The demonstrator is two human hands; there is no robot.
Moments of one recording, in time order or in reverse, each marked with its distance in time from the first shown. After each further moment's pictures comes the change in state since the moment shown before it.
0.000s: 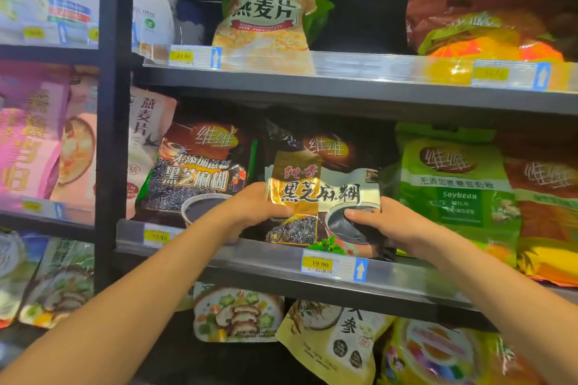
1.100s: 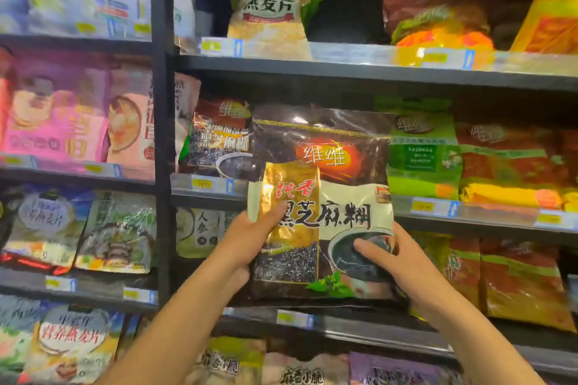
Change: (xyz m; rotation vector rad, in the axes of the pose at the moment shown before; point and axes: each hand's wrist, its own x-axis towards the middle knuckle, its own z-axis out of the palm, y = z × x) left_hand -0.218 -0.036 0.040 -0.582 0.123 -0.115; right_hand -0.253 -0.005 0.108 0.278 0.209 -0.066
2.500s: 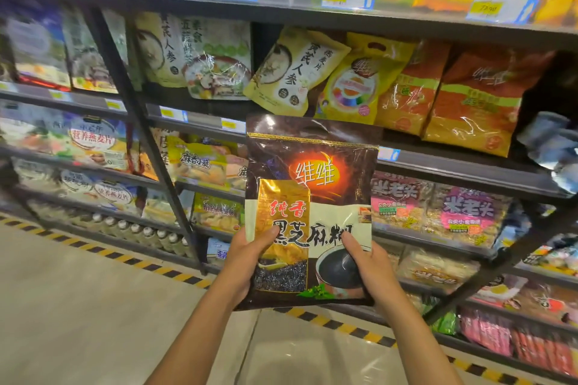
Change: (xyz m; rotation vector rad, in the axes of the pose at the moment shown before) left_hand -0.249 -0.286 0.224 -0.104 0.221 -0.409; right_hand -0.260 0.228 -0.189 -0.014 -0.027 0.592
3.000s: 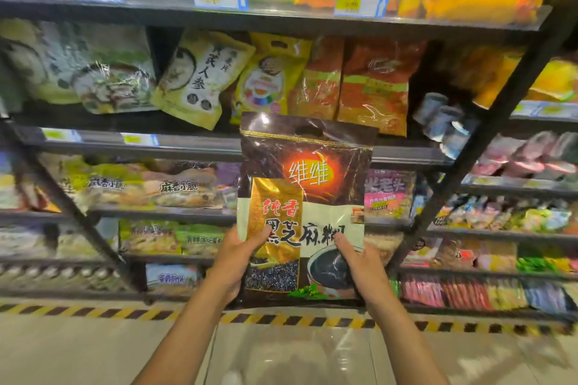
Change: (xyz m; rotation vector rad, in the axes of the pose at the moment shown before) left_hand 0.006 -0.010 0.135 0.082 -0.188 0.013; right_hand -0.020 0.031 -0.120 0.015 0.200 -0.029
